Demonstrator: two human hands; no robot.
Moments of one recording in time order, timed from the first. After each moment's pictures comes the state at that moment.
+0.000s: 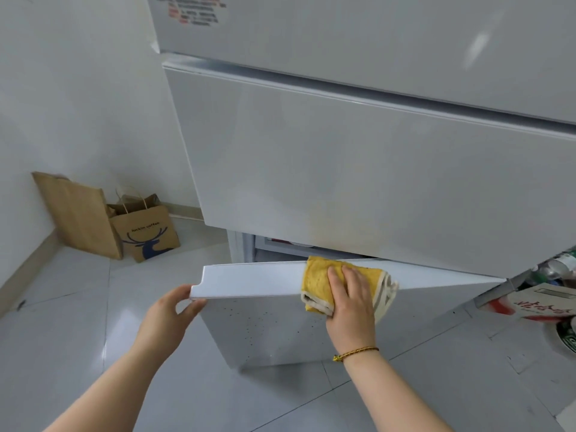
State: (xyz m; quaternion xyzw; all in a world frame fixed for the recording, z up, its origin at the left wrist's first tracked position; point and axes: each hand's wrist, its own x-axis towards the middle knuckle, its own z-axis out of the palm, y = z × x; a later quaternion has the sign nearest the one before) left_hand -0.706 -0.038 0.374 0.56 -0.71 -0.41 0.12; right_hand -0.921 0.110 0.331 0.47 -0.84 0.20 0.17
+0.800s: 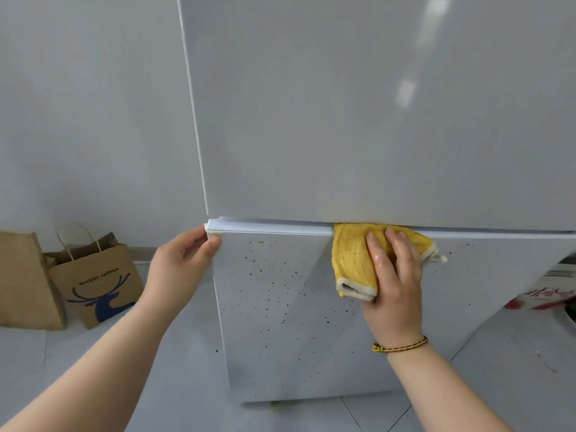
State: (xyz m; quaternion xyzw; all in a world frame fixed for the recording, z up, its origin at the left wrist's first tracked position) left_hand -0.756 -0.149 0.302 0.38 -0.72 -0.46 0.36; right_hand -0.925 0.044 0.258 0.42 -0.75 0.34 0.37
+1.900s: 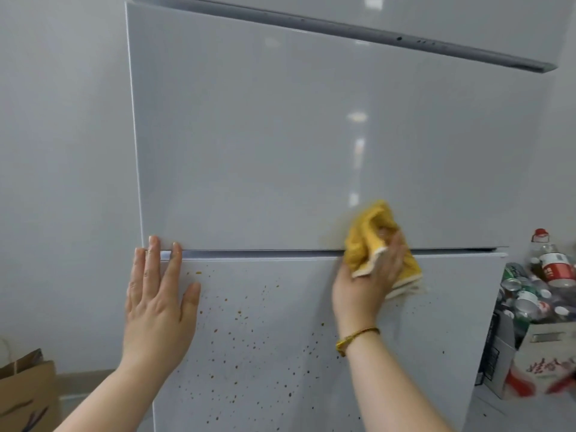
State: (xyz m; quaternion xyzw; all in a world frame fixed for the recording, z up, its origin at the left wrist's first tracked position) left_hand -0.798 -0.110 0.257 0.28 -0.82 -0.16 0.48; right_hand -0.977 0.024 0.262 0.19 -0.67 0.54 0.47
